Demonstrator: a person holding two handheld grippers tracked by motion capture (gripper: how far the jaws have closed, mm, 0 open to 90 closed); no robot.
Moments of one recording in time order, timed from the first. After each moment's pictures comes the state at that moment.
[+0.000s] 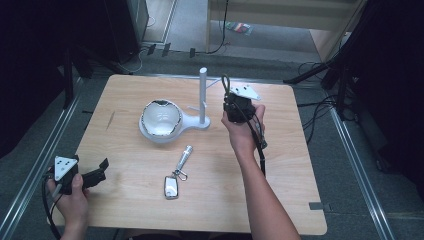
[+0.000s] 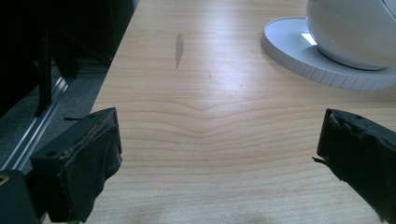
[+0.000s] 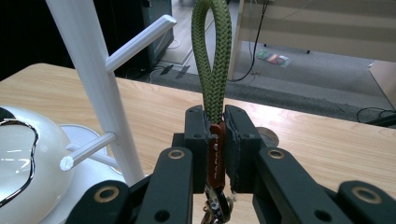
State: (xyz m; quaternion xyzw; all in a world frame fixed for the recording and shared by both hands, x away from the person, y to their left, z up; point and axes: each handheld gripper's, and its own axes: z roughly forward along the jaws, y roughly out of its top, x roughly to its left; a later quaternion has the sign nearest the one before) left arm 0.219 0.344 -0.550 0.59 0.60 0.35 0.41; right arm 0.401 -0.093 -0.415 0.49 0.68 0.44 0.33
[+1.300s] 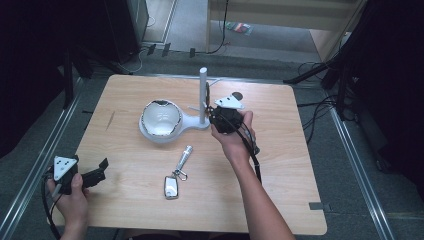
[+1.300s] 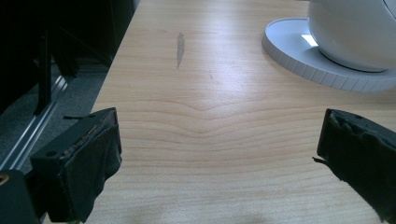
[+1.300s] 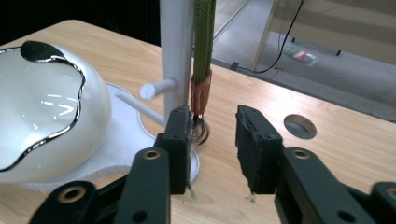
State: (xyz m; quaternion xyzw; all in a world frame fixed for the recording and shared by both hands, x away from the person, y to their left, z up) left arm 0.219 0.345 -0.550 0.59 0.60 0.35 0.41; right arm 0.384 -0.069 -0.439 0.44 0.73 0.42 0.31
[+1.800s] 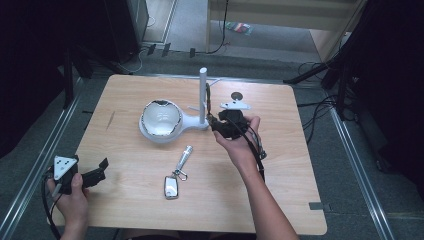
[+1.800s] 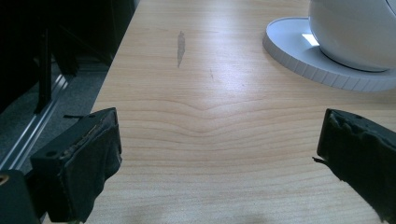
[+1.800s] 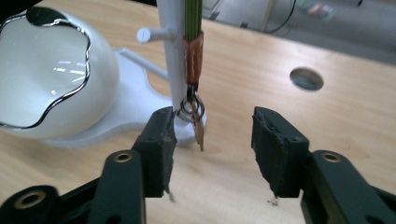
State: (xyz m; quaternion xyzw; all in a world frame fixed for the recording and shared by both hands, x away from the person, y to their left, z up) left arm 0.219 0.345 -0.550 0.59 0.60 0.35 0.41; right arm 0.368 -0.082 -0.433 0.48 0.75 0.38 0.24
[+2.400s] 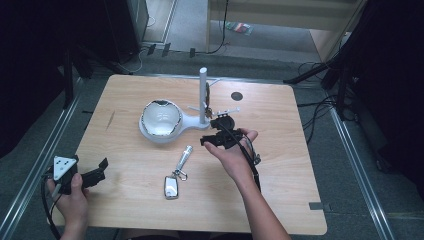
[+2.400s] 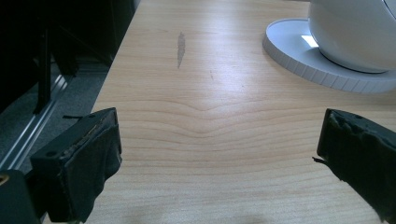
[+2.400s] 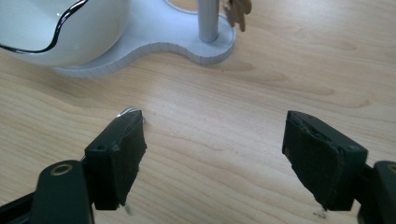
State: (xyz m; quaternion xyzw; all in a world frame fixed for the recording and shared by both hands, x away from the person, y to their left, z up) left arm 0.219 0.345 -0.550 0.59 0.60 0.35 0.41; right arm 0.352 -0.063 -0.442 0.54 0.78 0.27 0.15
